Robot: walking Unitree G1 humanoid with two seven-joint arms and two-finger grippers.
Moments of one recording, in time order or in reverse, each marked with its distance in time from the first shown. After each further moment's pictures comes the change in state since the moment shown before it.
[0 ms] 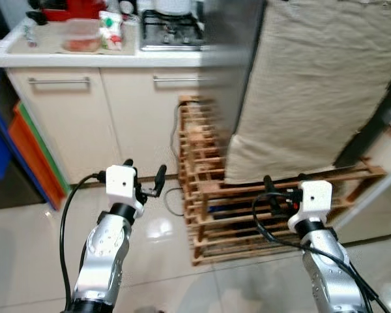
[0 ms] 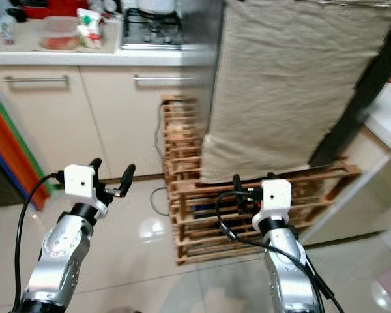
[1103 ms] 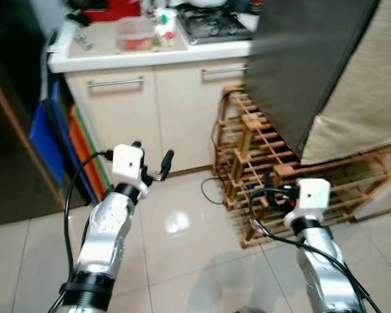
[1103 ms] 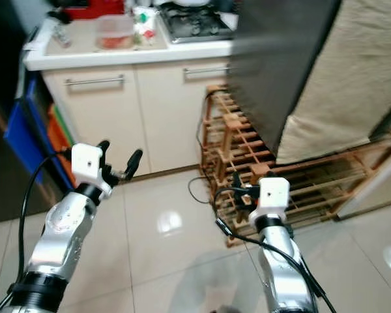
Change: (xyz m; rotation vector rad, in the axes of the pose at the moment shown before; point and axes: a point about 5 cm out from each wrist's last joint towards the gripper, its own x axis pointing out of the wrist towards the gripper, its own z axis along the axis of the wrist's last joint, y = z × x) left arm 0.038 -0.035 0.034 0.015 -0.098 -0.222; right arm -0.015 -0.027 0.002 -0.025 -0.021 -0.154
